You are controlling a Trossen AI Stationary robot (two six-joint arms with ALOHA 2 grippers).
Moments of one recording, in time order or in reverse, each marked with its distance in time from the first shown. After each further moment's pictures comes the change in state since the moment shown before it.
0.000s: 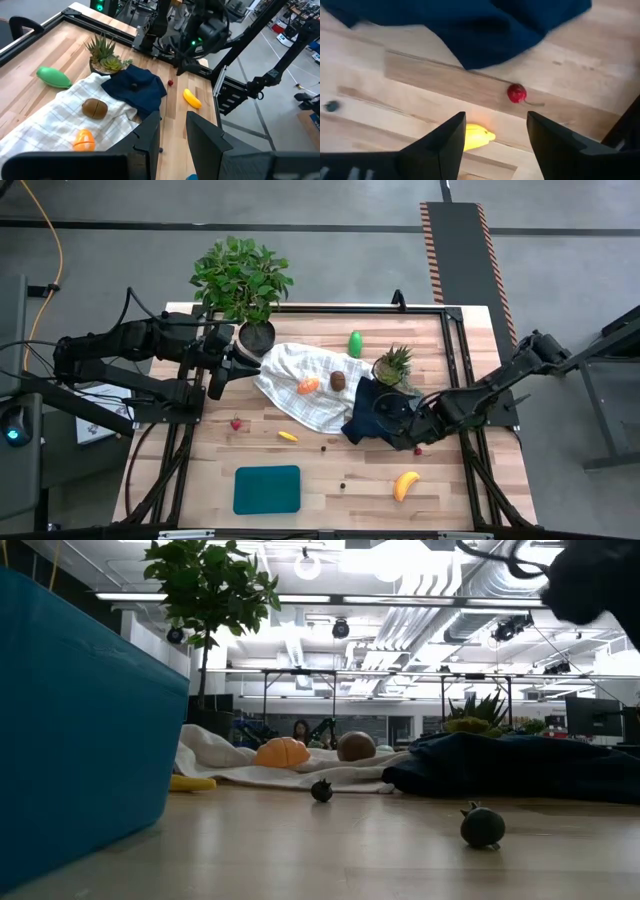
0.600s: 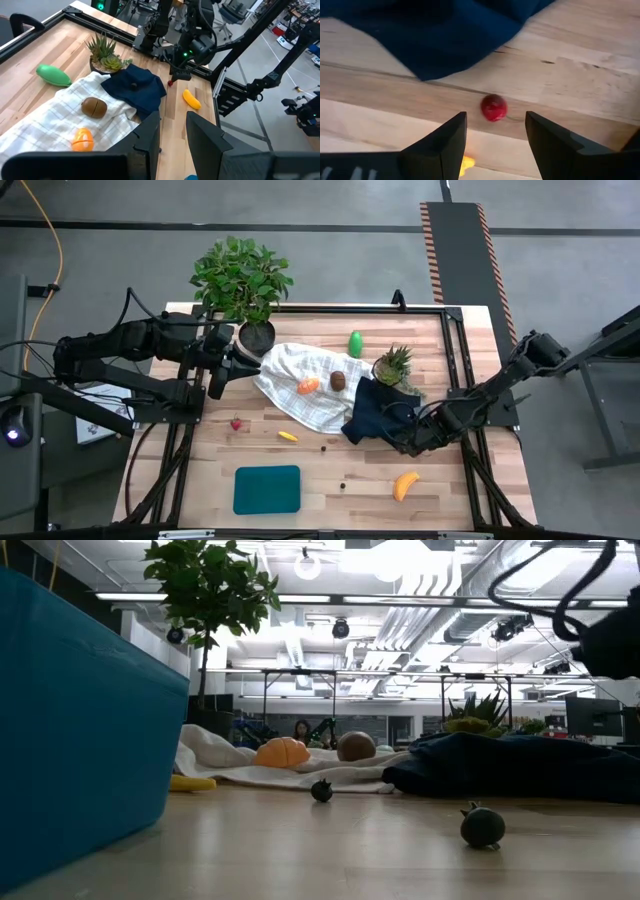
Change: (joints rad) left arm 0.000 0.000 0.000 -0.001 -0.003 -0.019; right arm 0.056 0.000 -0.219 0.200 -0.023 0.112
